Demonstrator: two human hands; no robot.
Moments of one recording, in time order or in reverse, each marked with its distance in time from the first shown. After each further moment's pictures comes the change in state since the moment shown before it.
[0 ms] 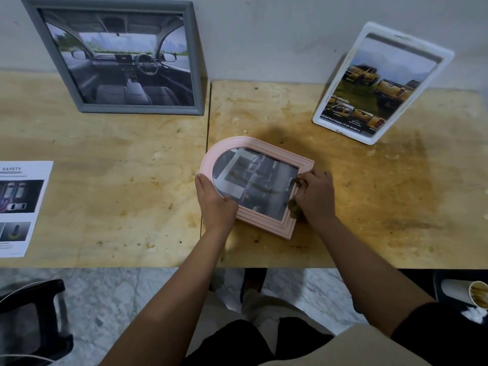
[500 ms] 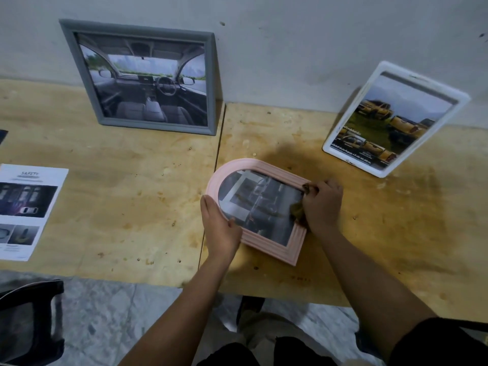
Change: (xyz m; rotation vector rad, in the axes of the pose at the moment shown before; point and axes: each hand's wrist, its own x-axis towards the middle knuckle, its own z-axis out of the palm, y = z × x) left_hand -0.008 0.017 -0.004 -0.052 0.008 -0.111; right_hand 0.044 -0.001 0.010 0.066 0.062 0.184
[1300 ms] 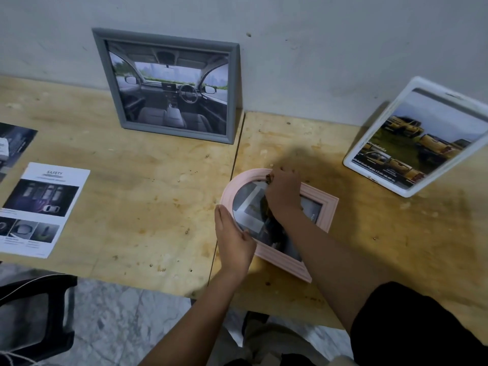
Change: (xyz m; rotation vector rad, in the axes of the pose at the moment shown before) left_hand -0.001 0.002 0.002 0.104 0.014 -0.059; right_hand 0.017 -0.107 0.057 -0.124 -0.237 -0.255
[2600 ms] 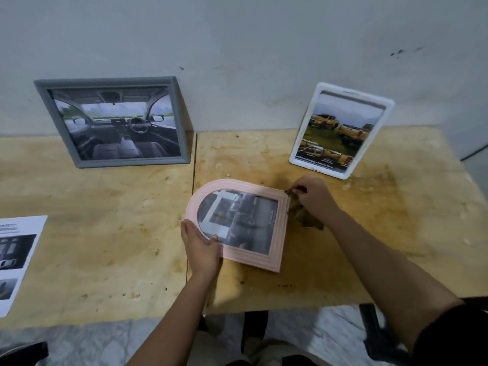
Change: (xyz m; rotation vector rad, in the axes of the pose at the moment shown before) left_hand 0.007 -0.004 -0.003 -0.065 -0.007 0.025; right_hand -0.035 0.129 -0.106 0.198 -0.091 0.039
